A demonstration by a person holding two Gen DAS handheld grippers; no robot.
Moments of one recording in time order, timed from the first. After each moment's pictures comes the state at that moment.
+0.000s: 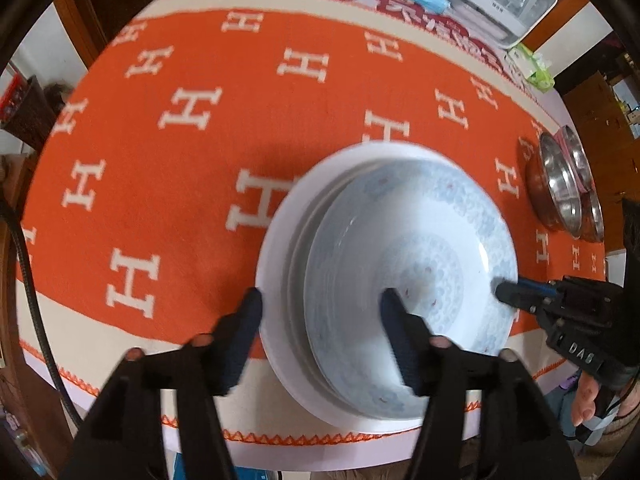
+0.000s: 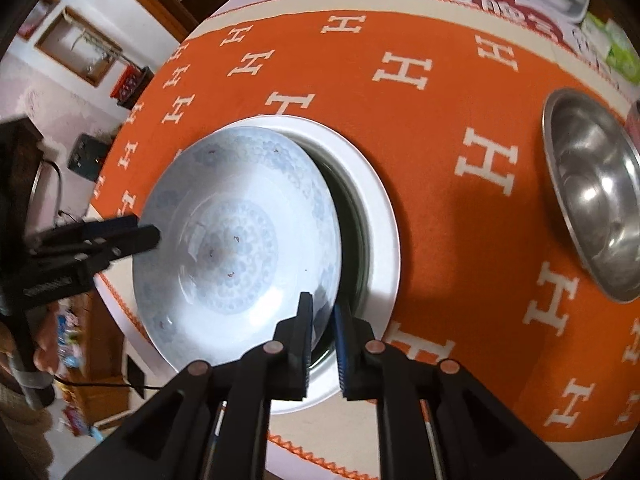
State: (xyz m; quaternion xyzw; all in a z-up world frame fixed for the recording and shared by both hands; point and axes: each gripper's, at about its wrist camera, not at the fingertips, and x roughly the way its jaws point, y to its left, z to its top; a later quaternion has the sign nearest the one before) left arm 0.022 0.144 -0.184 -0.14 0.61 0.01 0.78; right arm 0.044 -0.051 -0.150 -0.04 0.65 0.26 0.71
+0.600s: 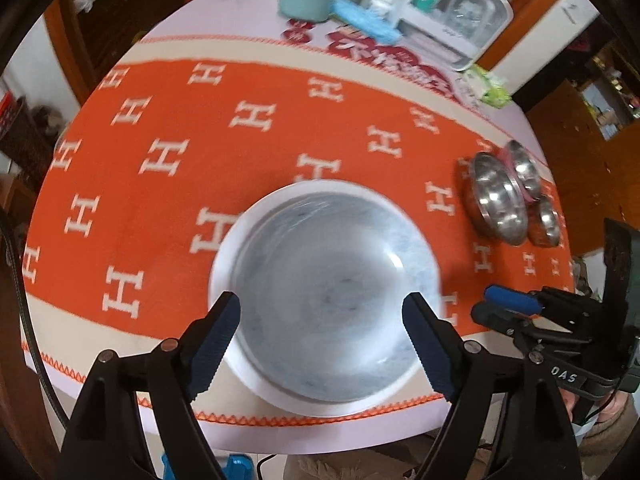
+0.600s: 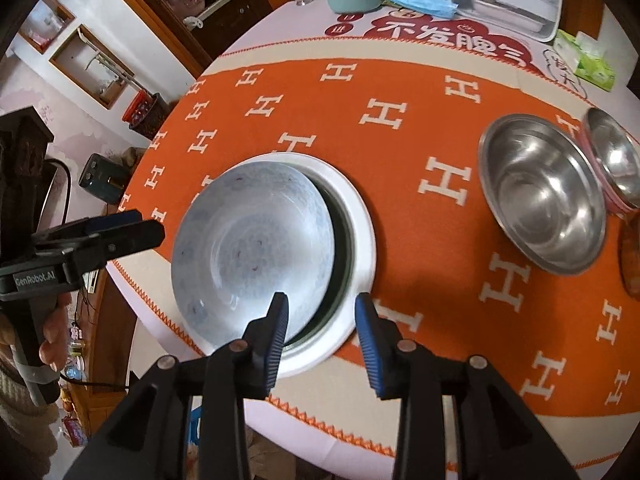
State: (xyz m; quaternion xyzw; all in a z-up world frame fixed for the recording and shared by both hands) left arm 0.008 0.113 -0.119 -0.15 0.57 -0.03 0.81; right arm 0.022 -0.089 -0.093 -0.01 0.61 0.27 0.75
